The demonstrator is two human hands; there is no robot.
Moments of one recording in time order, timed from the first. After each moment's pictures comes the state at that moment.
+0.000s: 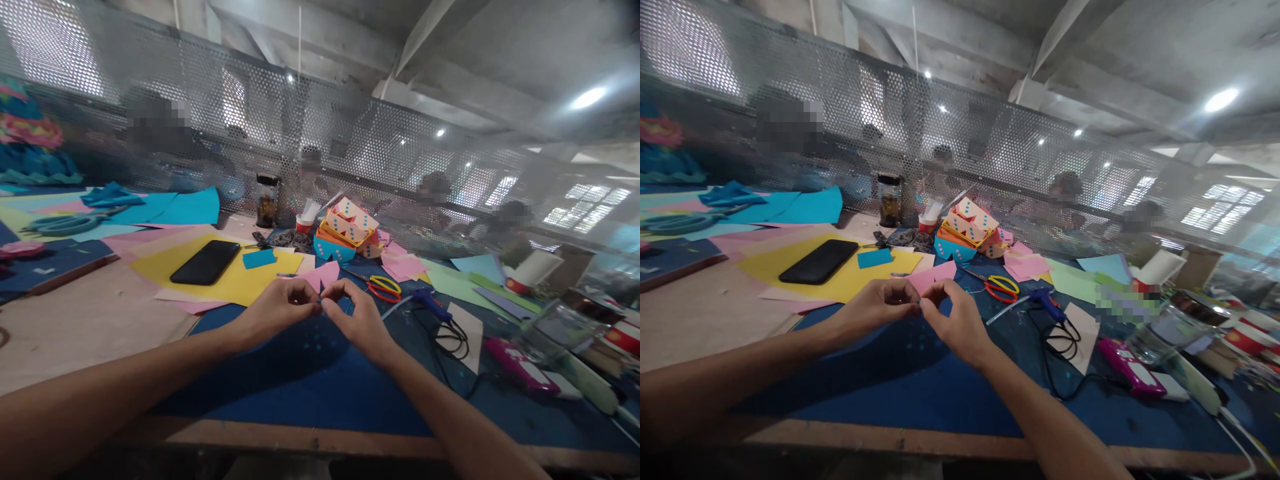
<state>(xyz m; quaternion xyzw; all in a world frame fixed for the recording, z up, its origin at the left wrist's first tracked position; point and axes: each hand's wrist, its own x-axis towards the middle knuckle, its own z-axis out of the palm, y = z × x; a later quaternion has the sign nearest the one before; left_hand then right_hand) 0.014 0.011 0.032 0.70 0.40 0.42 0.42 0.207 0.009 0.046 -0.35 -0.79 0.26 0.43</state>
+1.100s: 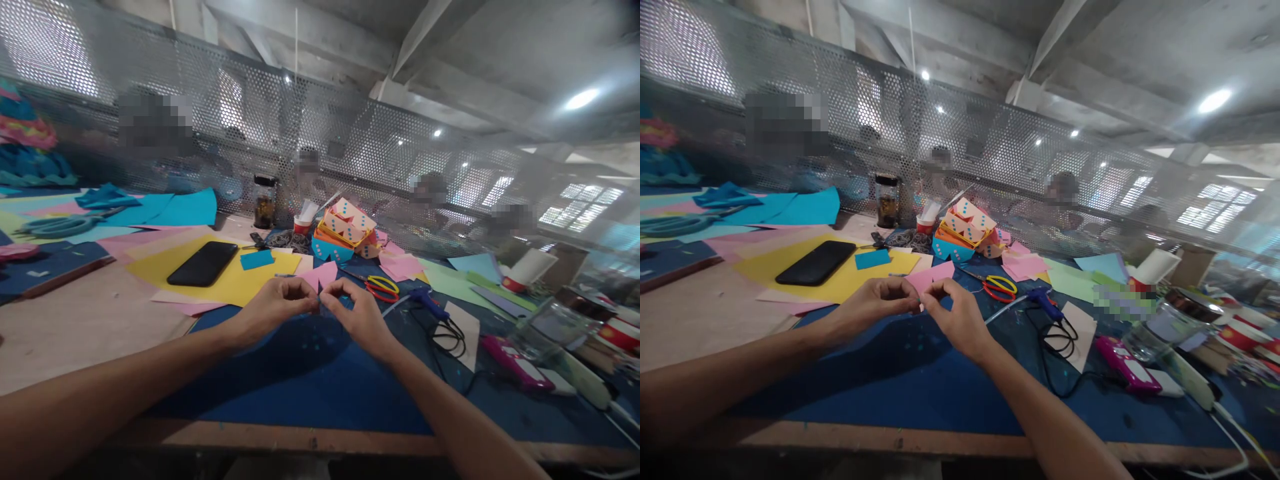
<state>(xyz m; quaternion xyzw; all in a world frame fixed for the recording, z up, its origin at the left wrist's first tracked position) 0.015 0.014 0.034 0.65 0.36 0.45 0.50 0.214 0.017 0.047 -0.35 -0.80 0.23 0.42</state>
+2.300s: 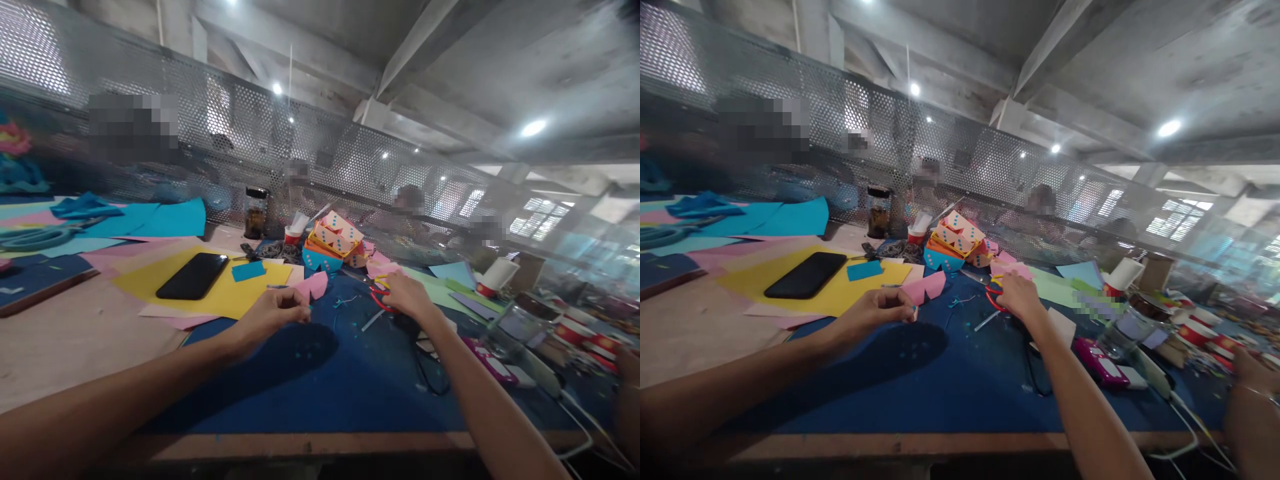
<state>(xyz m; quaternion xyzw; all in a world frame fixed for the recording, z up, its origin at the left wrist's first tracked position) 0.016 0.016 0.035 0.63 0.35 0.46 0.52 0.324 0.078 0.093 -0.67 -0.73 -0.12 0.00</state>
